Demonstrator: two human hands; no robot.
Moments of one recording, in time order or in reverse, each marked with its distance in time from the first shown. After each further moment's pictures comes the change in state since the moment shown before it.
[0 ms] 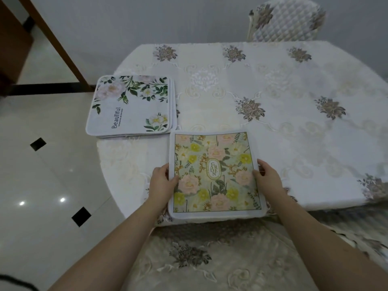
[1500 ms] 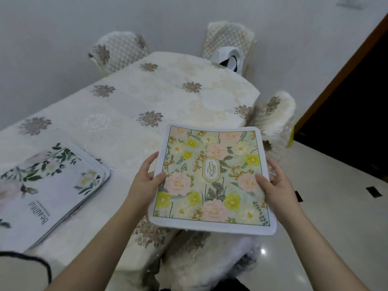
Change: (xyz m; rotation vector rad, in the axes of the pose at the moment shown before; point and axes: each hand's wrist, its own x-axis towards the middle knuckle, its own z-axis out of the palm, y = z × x) left_hand -0.054 0.138 -0.091 -0.277 -0.834 0.384; right_hand -0.315 -0.035 0.001 0.792 0.754 0.196
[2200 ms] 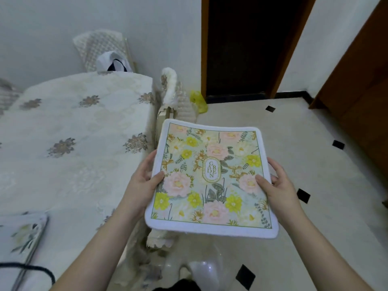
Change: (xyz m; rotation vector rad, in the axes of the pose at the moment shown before) left_hand -0.127 0.009 0.097 0.136 -0.607 0.082; right_hand -0.282 0.078 -0.083 0.252 0.650 0.046
